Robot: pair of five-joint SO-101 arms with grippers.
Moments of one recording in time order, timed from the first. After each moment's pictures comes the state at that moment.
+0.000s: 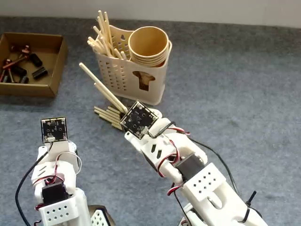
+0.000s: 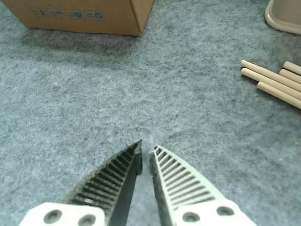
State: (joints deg) left arm -24.5 -103.5 96.0 58.1 -6.5; right arm -43.3 -53.8 60.4 21.3 23.5
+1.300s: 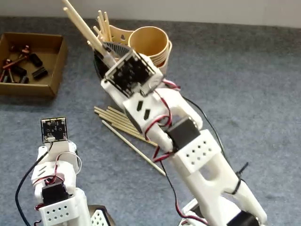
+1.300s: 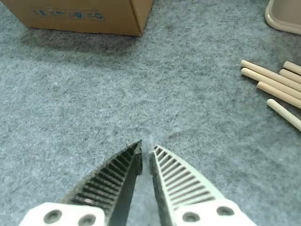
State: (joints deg) left arm -24.5 -103.5 96.0 58.1 -6.5; right arm -43.3 -29.8 15.9 19.7 23.5
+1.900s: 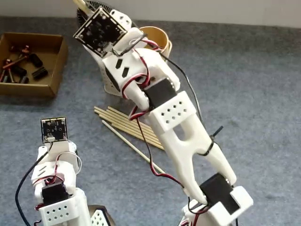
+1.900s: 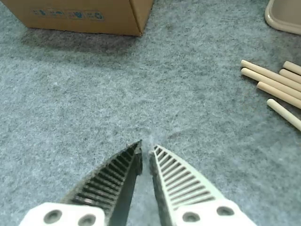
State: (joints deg) left arm -24.5 -103.5 96.0 58.1 -6.5; right arm -41.4 -3.6 -15.8 19.7 30.8
